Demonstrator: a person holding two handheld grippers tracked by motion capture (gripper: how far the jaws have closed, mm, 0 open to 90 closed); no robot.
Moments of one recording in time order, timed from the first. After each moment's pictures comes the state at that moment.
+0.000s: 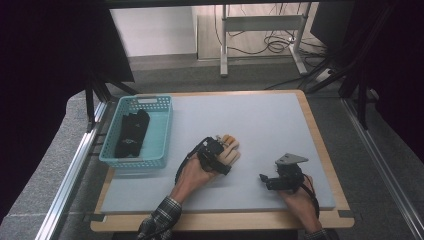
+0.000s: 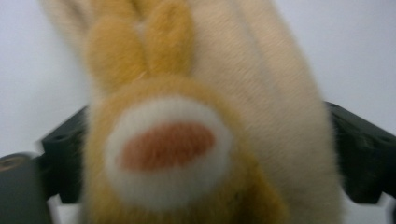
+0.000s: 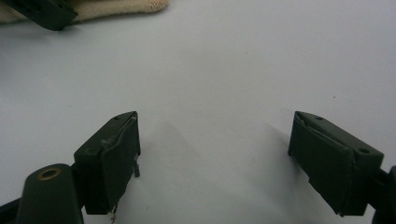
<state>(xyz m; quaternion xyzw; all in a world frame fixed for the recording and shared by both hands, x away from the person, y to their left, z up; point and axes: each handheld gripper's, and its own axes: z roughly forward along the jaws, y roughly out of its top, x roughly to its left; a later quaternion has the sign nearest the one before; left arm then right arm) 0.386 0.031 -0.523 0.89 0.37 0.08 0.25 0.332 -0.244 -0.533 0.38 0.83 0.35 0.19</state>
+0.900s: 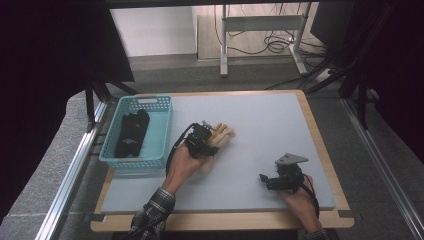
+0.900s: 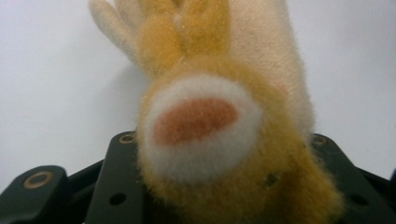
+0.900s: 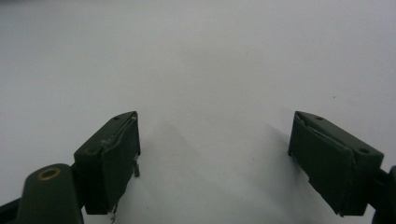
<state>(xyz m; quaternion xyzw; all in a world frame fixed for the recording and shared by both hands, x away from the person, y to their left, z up) 0.401 0.073 -0.474 0.86 0.42 0.09 0.29 0.332 -0.244 -0.533 0.38 0.83 0.35 0.19</state>
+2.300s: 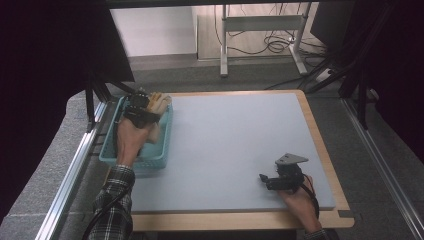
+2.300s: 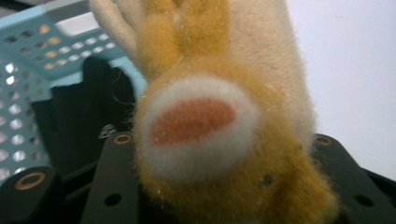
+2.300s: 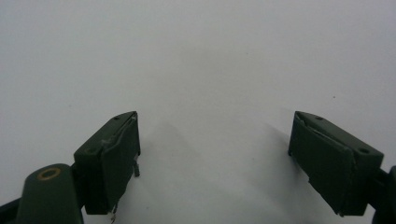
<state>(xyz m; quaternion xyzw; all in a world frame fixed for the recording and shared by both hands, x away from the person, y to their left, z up) 0.440 0.243 -0.416 0.75 0.59 0.18 0.23 0.332 -0.244 -0.533 0.38 0.83 0.35 0.19</state>
